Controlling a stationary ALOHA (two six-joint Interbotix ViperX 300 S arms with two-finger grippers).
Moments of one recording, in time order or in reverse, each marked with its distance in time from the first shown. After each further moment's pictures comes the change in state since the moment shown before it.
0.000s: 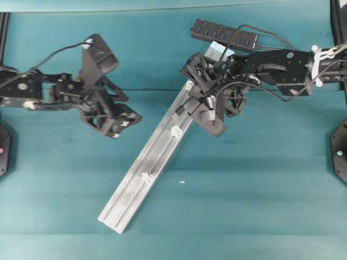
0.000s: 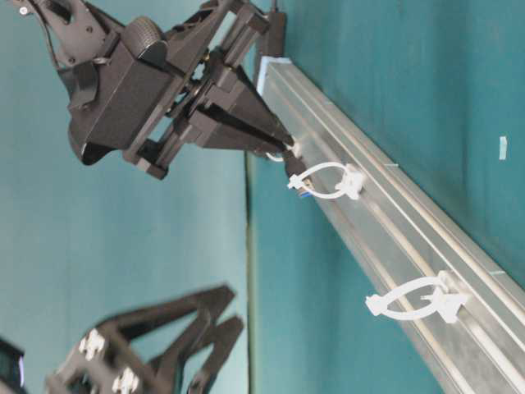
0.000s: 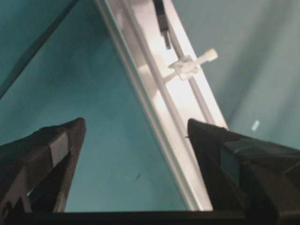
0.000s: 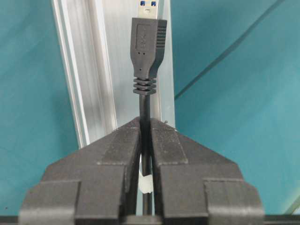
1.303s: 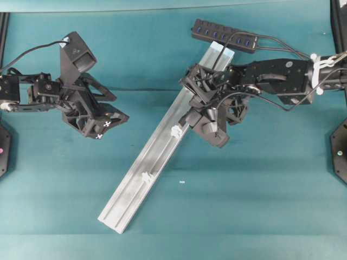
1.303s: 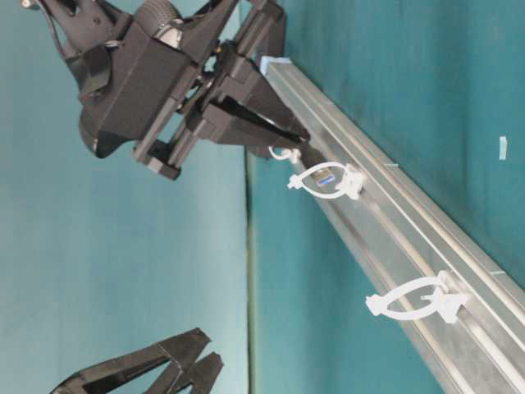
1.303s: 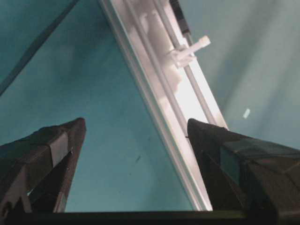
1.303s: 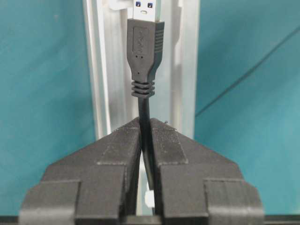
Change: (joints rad) left arm 0.000 -0.110 0.069 0.000 0.005 -0.005; right arm 0.052 0.006 0.014 -0.006 0.018 -0.005
